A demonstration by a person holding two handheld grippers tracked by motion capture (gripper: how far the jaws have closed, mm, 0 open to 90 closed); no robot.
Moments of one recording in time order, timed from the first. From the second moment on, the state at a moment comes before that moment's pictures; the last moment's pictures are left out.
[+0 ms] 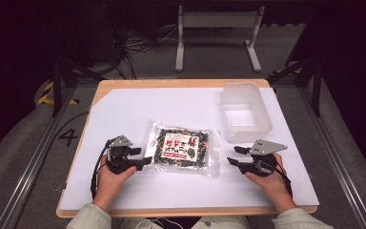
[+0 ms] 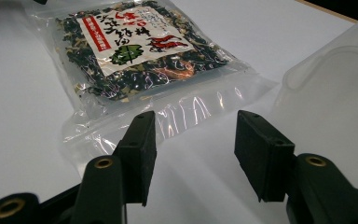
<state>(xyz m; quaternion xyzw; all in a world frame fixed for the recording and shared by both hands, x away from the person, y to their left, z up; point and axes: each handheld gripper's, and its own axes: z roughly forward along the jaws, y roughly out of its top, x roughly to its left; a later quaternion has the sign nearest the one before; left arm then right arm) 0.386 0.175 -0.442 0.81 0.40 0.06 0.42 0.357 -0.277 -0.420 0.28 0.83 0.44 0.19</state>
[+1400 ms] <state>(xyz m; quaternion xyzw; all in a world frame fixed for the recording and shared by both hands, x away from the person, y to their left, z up) 0.382 0.166 -0.452 0.80 0.43 -0.03 0.41 0.355 -0.274 -0.420 0.26 0.84 0.44 0.20</state>
